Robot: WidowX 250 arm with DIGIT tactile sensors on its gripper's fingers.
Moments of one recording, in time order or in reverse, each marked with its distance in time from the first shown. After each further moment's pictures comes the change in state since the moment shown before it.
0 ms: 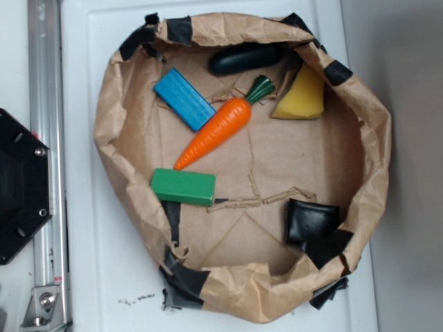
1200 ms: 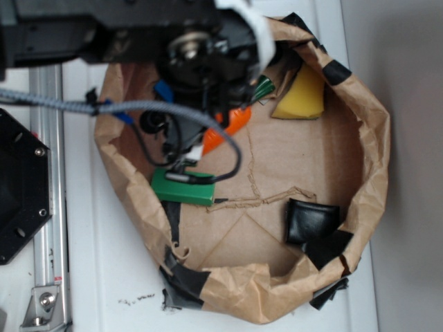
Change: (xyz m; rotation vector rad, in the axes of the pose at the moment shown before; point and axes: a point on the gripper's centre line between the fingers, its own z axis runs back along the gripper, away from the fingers) arm 0.098 0.056 -0.161 0.042 0.071 -0.374
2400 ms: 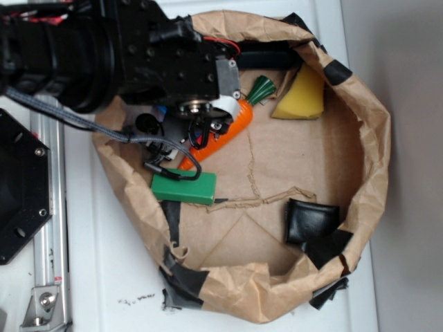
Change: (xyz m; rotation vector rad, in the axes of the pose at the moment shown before) arm -0.015 0.008 -0.077 0.054 0.127 -0.265
